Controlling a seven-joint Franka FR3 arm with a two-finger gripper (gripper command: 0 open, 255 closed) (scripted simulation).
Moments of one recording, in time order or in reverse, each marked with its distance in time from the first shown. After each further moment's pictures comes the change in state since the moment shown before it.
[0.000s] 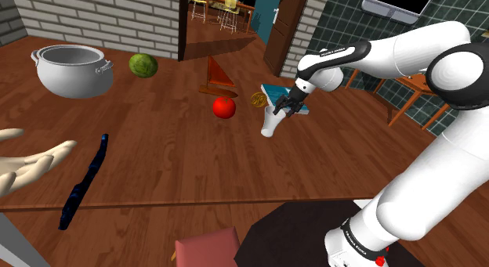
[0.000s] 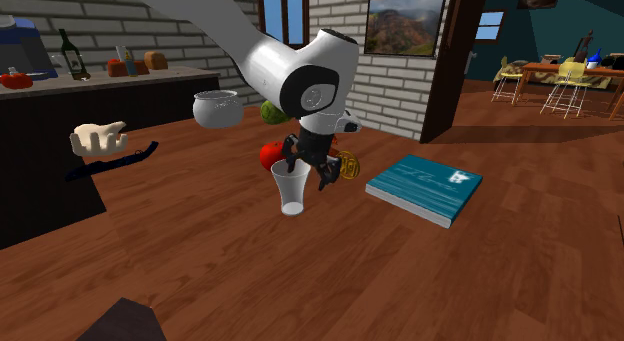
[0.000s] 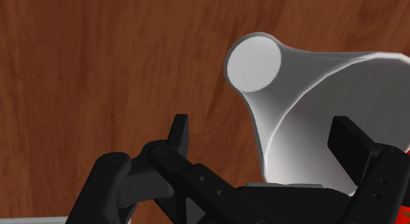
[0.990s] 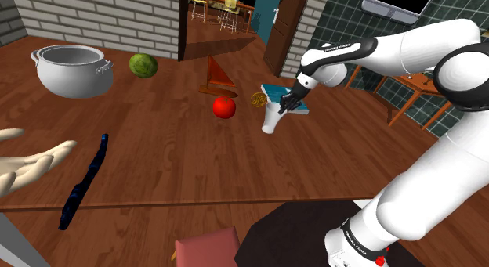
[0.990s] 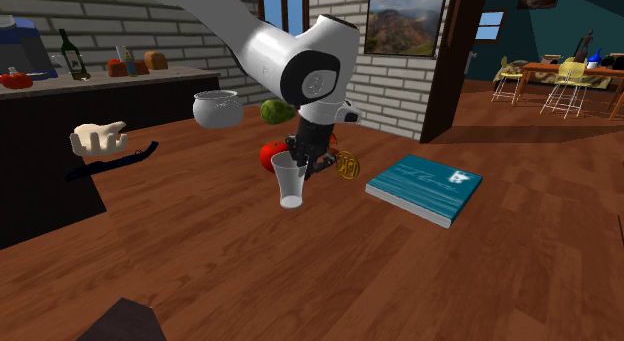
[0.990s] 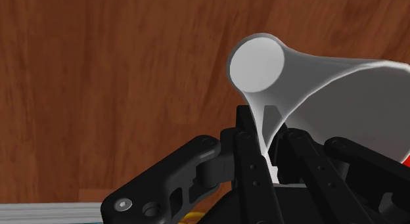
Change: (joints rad) arm 0.000 -0.032 -0.002 0.019 -0.027 -0.044 0.029
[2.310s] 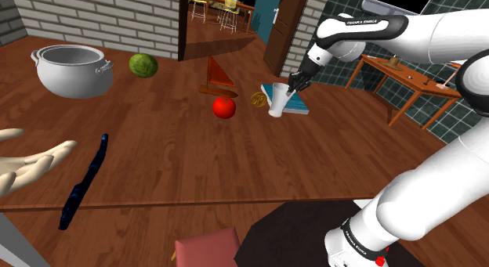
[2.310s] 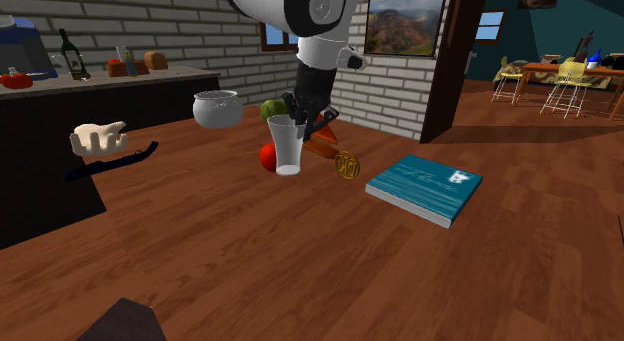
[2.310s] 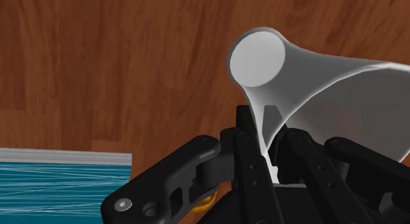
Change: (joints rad) arm -0.004 -0.102 0.000 0.155 -0.085 -0.235 0.108
